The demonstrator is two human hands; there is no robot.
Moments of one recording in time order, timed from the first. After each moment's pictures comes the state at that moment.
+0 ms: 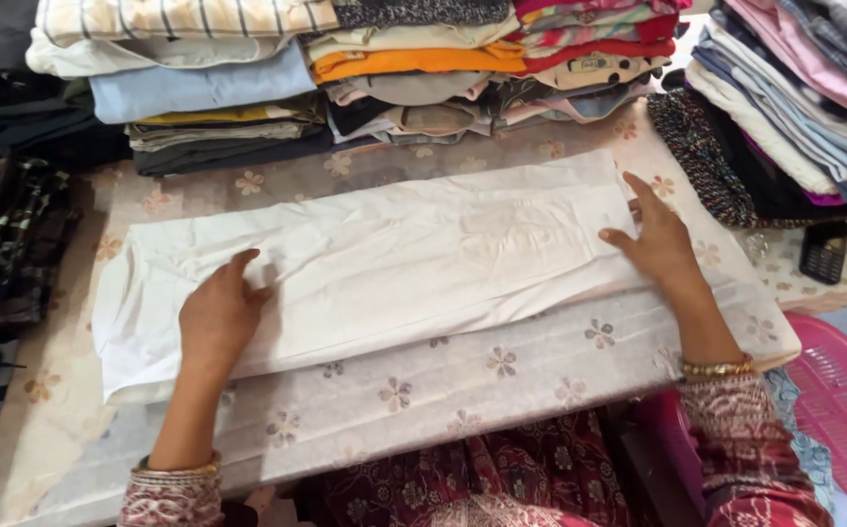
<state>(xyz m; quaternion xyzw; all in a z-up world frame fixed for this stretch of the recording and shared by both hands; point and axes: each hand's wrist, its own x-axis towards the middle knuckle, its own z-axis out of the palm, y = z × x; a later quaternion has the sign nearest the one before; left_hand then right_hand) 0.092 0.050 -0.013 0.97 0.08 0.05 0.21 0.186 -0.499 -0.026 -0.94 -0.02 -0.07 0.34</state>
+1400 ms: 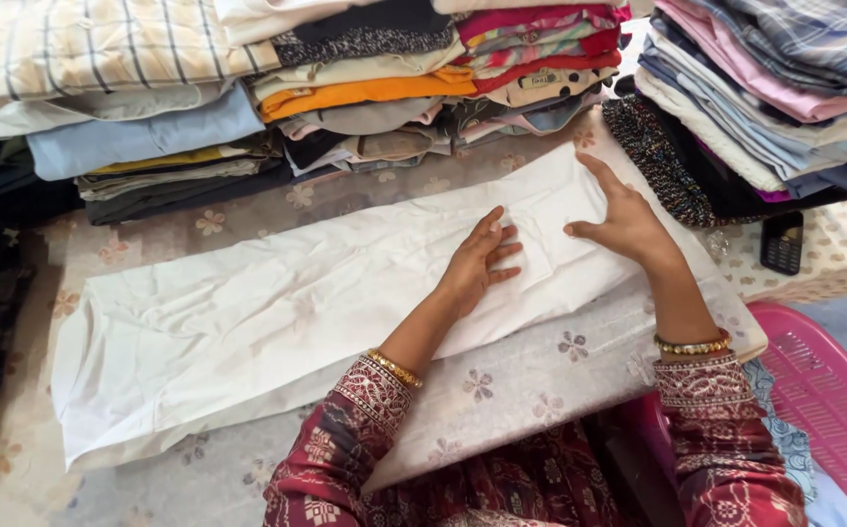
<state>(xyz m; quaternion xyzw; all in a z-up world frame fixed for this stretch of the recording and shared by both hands) 0.221 -0.268 -0.092 0.48 -0.04 -0.27 0.83 0.212 -0.489 0.025 -0.94 -0.01 0.01 0.35</state>
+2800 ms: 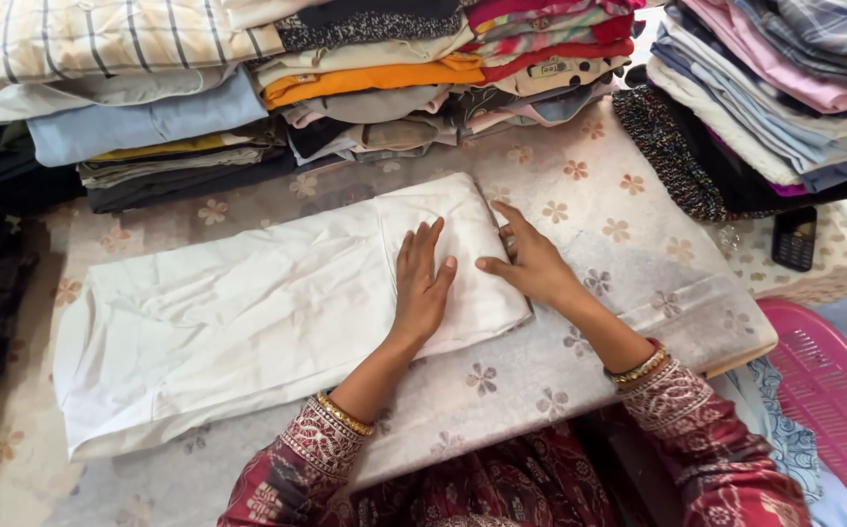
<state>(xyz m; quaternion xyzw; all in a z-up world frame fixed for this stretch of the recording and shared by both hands) 0.165 -0.192 -0.100 0.84 -0.12 0.08 0.53 0.178 -0.389 -0.022 -0.87 -0.02 0.09 0.48</state>
